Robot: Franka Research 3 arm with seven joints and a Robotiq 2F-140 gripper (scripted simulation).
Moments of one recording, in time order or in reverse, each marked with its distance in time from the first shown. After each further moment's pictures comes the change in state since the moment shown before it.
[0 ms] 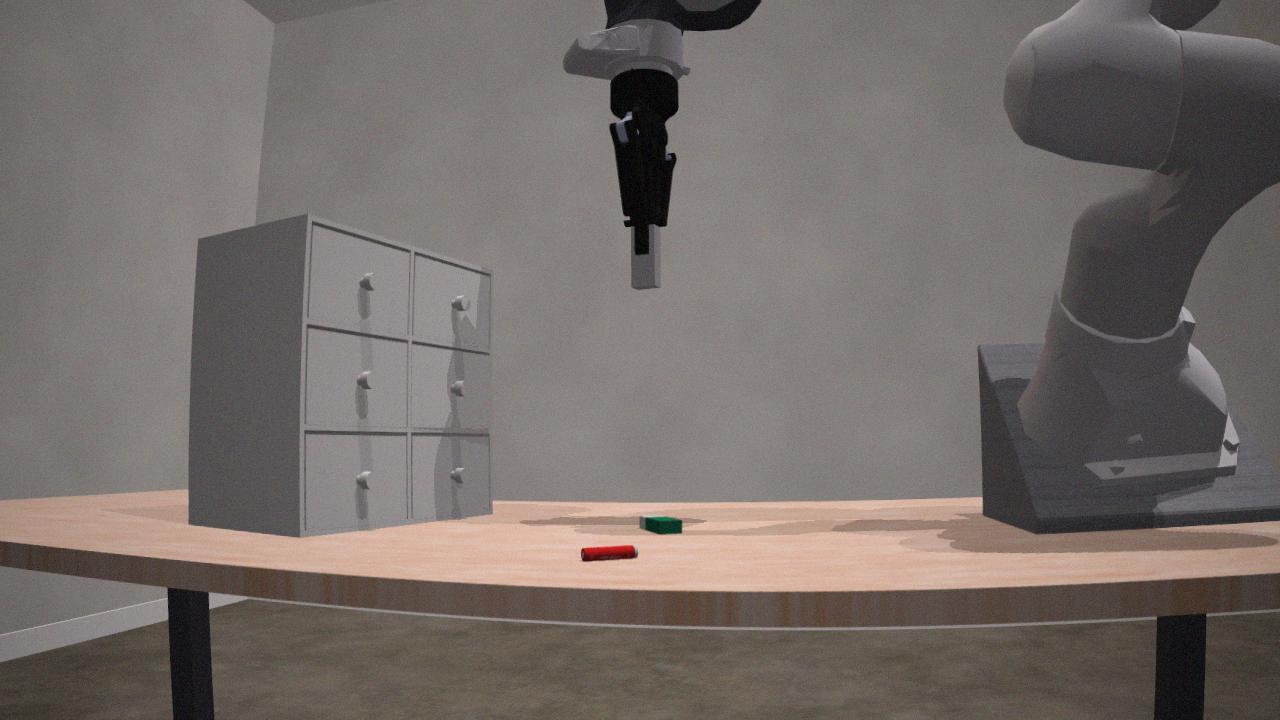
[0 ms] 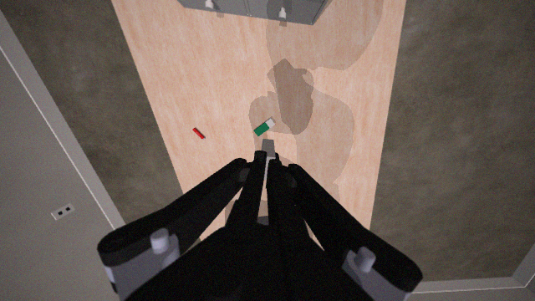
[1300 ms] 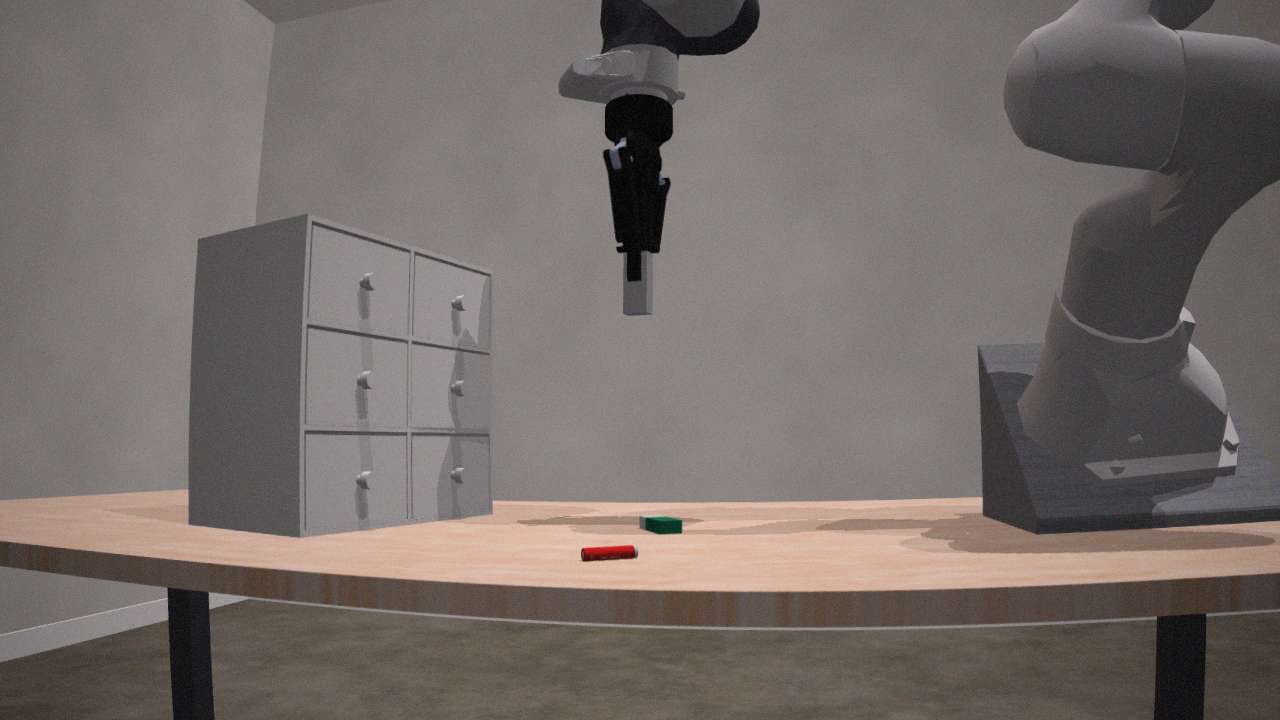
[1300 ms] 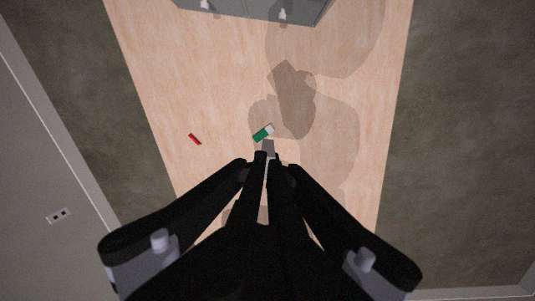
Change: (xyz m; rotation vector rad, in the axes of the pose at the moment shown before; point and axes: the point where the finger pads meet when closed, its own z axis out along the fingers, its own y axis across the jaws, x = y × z) arm 0.010 0.002 0.027 0.006 0.011 -0.004
